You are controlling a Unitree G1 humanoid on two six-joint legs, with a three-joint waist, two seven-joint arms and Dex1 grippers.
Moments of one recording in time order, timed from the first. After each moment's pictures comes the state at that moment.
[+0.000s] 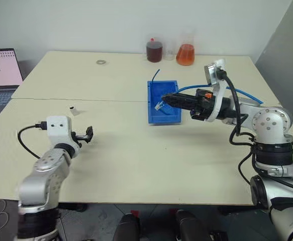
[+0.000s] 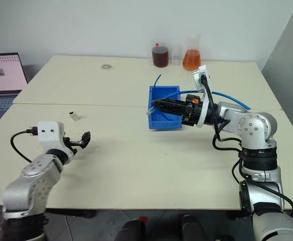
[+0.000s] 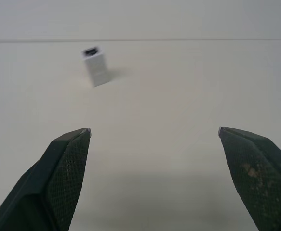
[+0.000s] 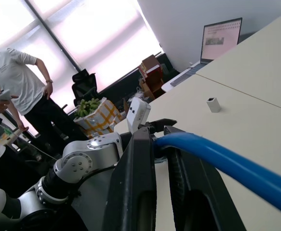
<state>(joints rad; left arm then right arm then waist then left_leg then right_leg) -0.20 0.46 0.29 -0.17 -0.35 0.68 0.06 -0.85 -0.43 -0.08 -0.02 1.00 1.10 0.76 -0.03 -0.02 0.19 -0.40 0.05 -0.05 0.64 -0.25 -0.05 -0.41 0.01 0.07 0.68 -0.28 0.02</state>
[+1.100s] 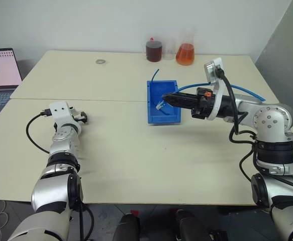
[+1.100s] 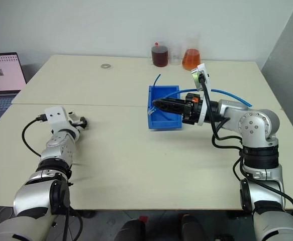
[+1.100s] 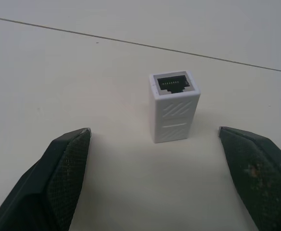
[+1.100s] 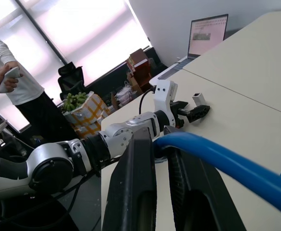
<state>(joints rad) -0.86 0.50 0.31 1.14 -0.18 0.01 -0.03 -0.87 -0.44 -0.09 -0.05 0.97 1.13 0.73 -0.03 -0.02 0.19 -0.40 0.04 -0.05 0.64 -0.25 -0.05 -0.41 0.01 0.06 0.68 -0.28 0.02</state>
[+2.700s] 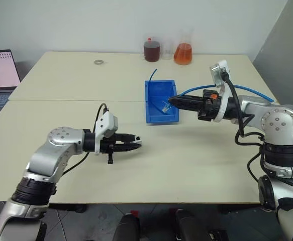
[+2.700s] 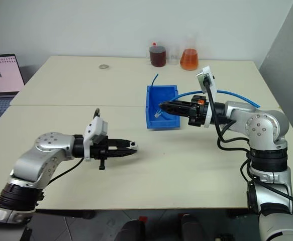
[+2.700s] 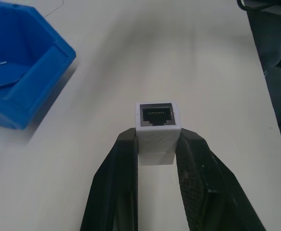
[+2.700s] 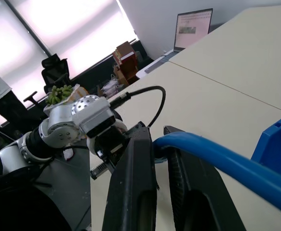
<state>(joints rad) -0.41 0.72 -0.17 -0.03 -0.39 0.28 -1.21 -0.84 -0.51 -0.07 -0.09 0.94 1.13 0.75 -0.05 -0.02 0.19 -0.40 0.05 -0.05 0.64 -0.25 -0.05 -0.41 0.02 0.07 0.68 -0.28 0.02</state>
